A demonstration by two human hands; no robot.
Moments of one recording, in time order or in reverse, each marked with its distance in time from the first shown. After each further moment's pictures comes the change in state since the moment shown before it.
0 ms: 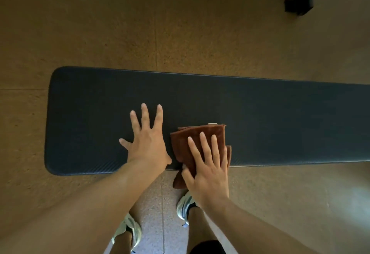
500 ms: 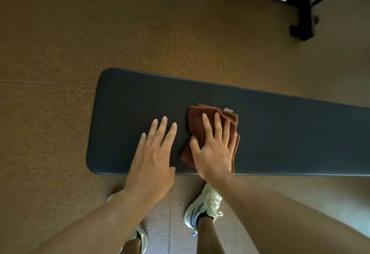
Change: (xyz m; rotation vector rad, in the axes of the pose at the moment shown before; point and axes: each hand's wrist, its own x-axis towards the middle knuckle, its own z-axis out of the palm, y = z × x) left_hand -0.029 -0.108 -0.002 -0.098 0.185 0.326; right_hand 0.074 -0.091 -0.004 0.016 -0.003 0.201
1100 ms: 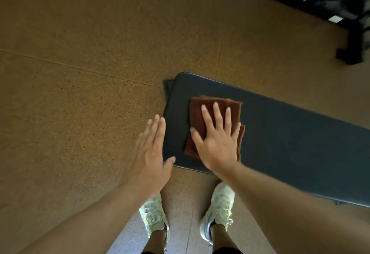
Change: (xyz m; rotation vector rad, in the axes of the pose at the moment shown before) left_hand -0.058 -0.130 -0.044 -0.227 0.139 -0.177; right_hand -0.001 -0.138 0.015 -0.099 -0.091 -0.289
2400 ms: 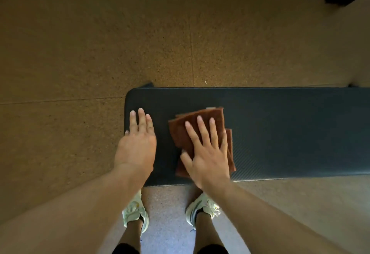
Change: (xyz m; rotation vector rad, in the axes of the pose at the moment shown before) left_hand 0.103 0.083 -0.003 1.005 -0.393 -0.007; right_hand -0.015 0.056 0.000 0.144 -0.031 0.031
